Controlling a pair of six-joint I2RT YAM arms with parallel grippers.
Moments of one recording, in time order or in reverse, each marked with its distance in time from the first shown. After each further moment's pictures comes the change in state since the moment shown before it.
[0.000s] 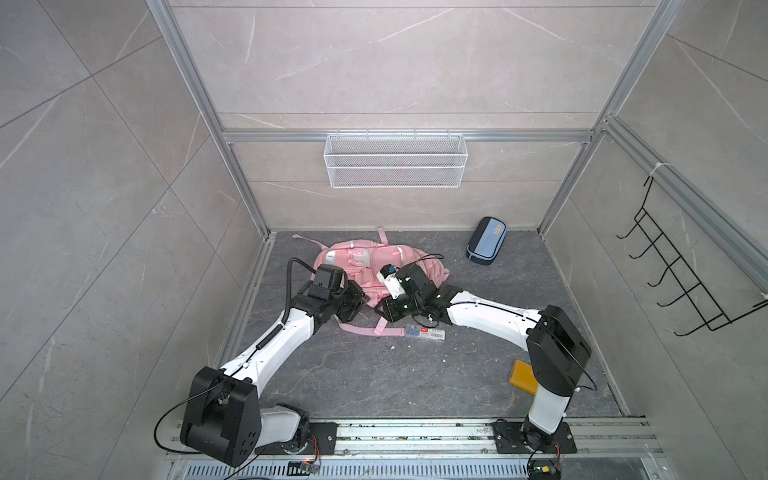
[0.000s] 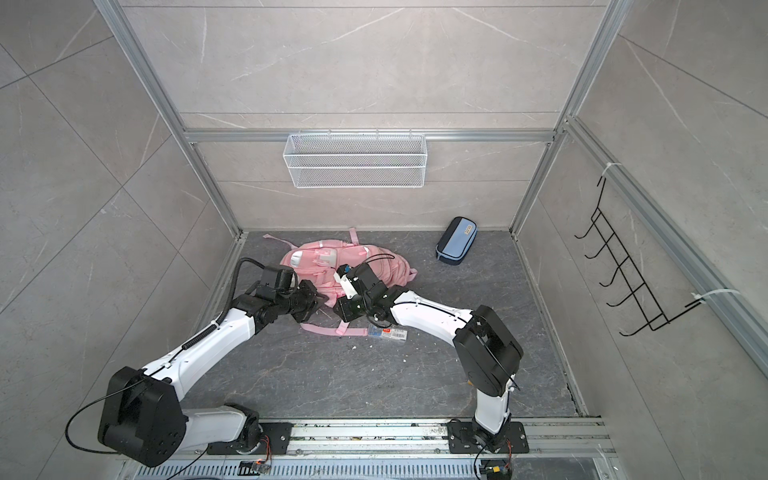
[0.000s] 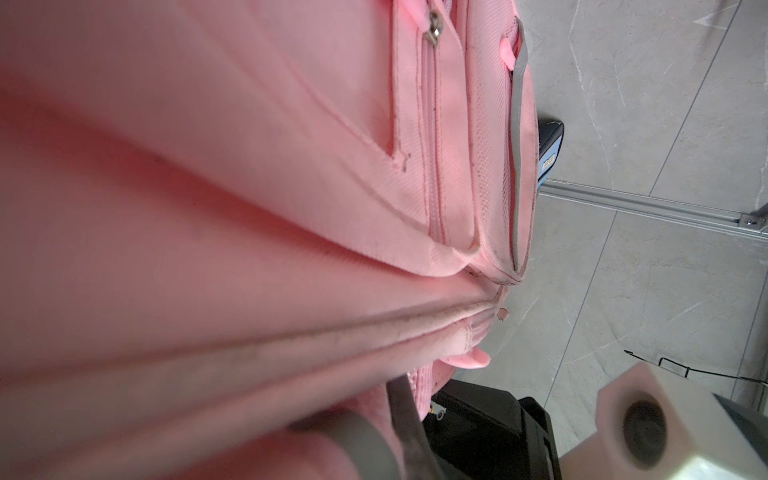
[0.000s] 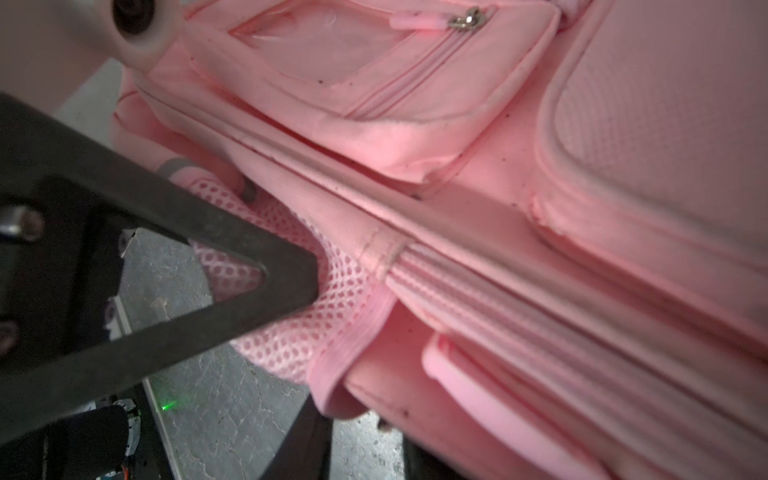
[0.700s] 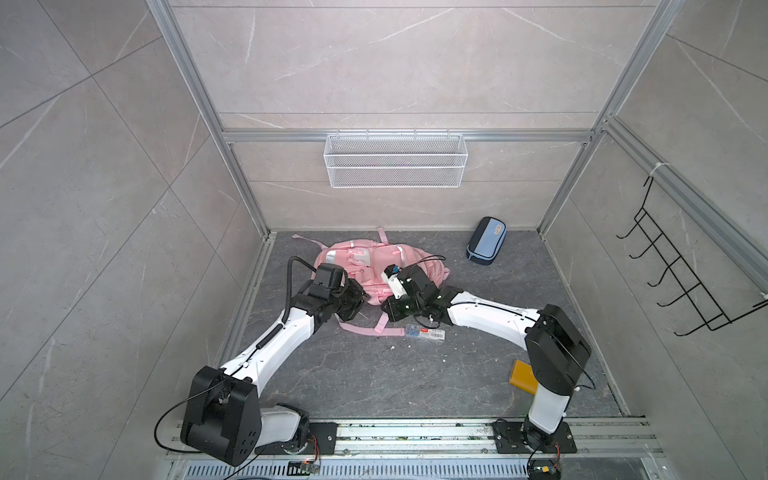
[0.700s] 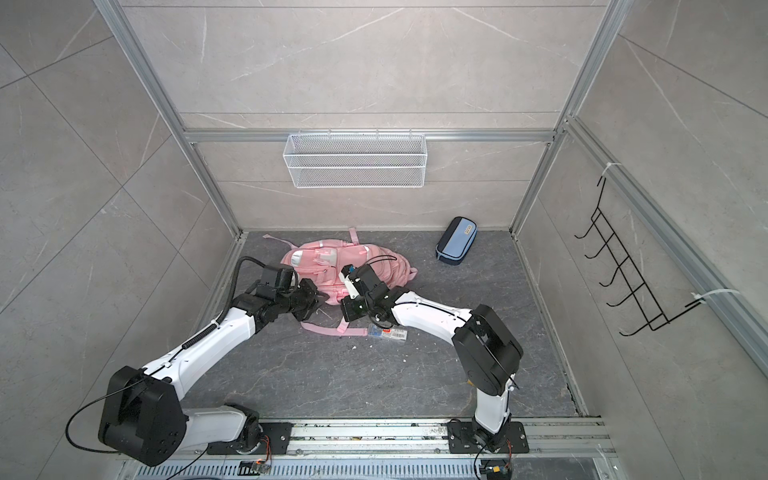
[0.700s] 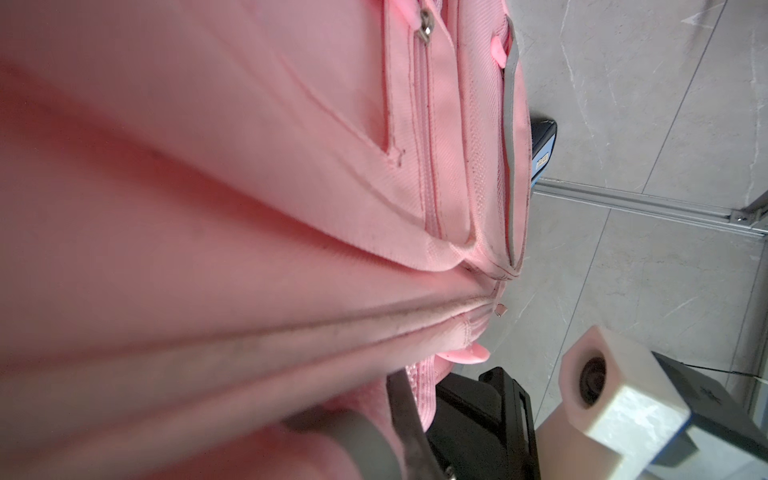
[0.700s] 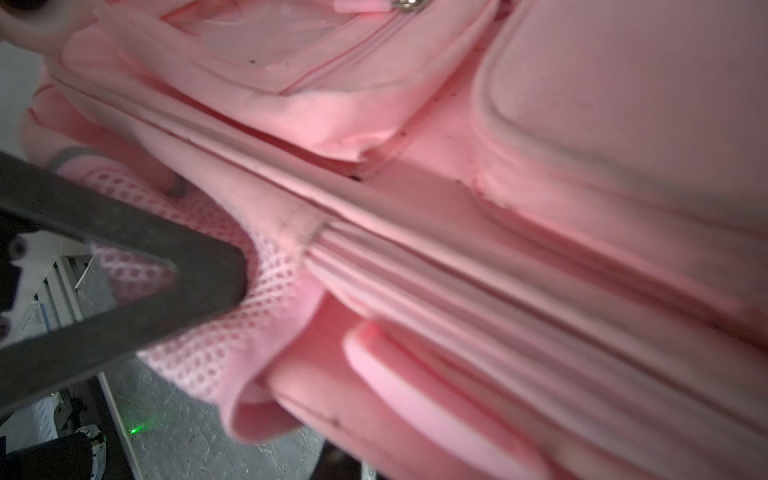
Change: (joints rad) left arm 0.016 -0.005 0.003 -0.008 0.000 0.012; right arm -0.027 -0.020 -0.065 0.026 0.045 0.029
